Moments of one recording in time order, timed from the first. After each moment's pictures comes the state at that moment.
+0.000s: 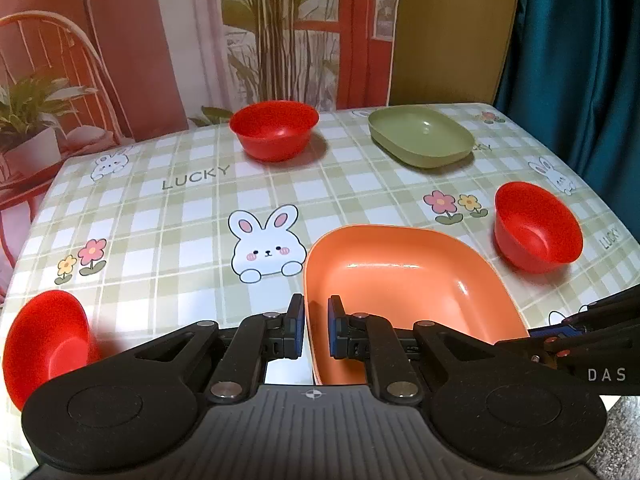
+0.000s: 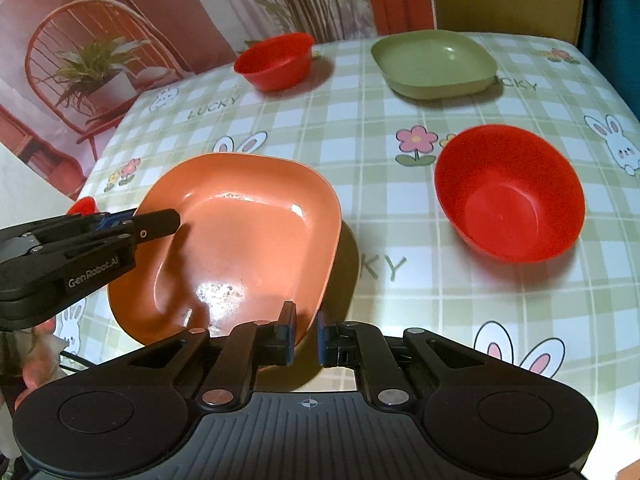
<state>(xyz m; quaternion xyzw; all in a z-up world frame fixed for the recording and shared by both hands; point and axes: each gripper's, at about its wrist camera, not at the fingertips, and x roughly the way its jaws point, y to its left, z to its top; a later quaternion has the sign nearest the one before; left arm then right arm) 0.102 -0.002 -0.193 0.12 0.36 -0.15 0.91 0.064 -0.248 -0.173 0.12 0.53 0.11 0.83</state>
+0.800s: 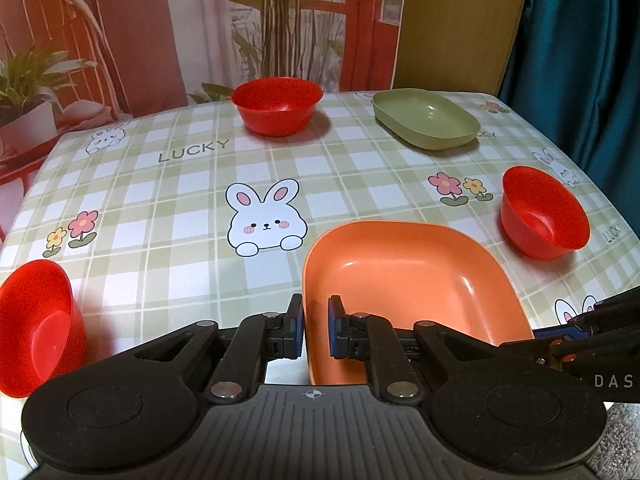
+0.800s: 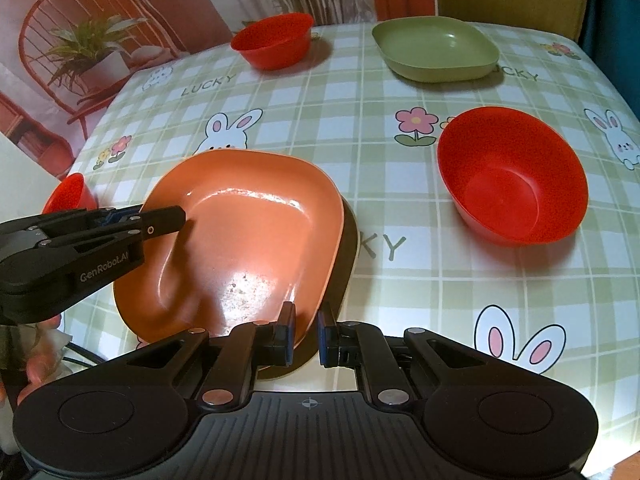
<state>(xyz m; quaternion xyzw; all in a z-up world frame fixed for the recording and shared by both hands) 0.108 0.003 -0.209 0.10 0.38 -0.15 0.91 0.064 -0.240 -0.180 0.09 0.55 0.11 0.82</state>
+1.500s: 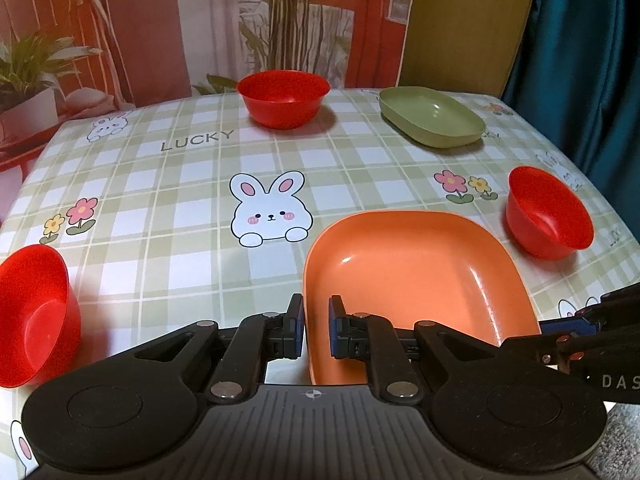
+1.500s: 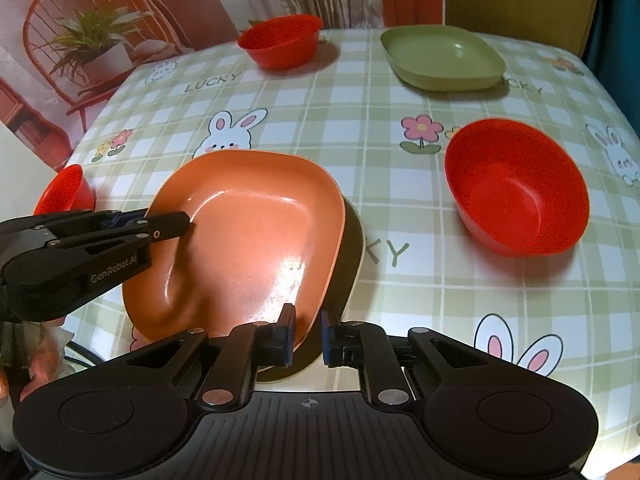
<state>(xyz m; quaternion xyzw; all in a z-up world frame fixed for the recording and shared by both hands) 0.110 0.009 -0.214 0.08 0.38 -0.15 0.91 0.064 -0.234 -0.178 0.07 0.54 0.11 0.83</state>
